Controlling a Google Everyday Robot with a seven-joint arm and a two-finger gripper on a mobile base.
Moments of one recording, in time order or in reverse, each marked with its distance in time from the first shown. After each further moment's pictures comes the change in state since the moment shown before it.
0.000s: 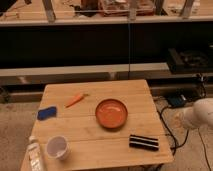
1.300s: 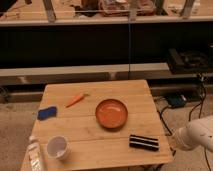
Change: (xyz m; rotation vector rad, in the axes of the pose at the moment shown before) arm -0.047 0.084 0.031 -0.143 -0.008 0.085
